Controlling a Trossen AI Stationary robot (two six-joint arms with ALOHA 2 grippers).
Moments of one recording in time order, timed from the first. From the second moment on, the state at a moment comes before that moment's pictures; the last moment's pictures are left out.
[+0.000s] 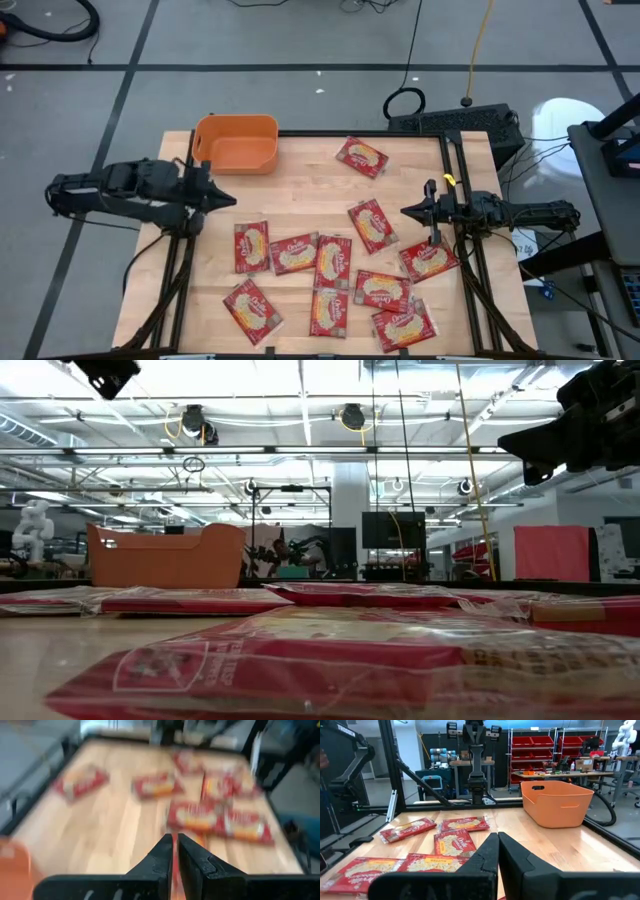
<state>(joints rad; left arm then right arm) -0.04 0.61 0.89 -0.83 -0.03 -0.14 0.05 0.01 0.02 0.04 0.08 0.05</state>
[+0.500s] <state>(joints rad) -0.13 0.85 0.95 -1.12 -0.03 -0.28 0.05 0.01 0.02 0.04 0.12 0.12</state>
